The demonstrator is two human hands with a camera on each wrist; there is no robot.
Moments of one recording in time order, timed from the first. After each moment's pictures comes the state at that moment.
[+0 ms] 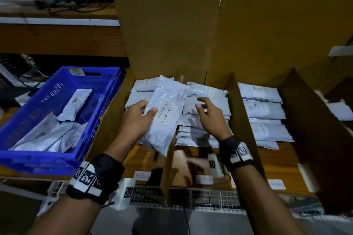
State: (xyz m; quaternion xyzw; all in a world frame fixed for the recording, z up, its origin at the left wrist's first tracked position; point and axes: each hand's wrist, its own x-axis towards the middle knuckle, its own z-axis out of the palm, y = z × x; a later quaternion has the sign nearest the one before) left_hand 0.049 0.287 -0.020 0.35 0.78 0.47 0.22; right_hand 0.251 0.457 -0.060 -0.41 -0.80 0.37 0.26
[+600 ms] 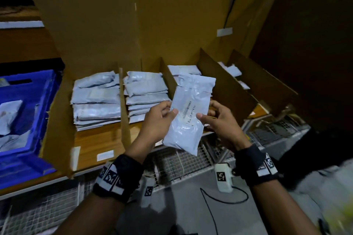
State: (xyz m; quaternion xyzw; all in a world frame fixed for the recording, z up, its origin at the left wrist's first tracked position) left_hand 0.284 0.200 0.008 0.52 0.57 0.49 0.41; right_hand 0.500 0.228 0.028 -0.44 -0.57 0.57 0.41
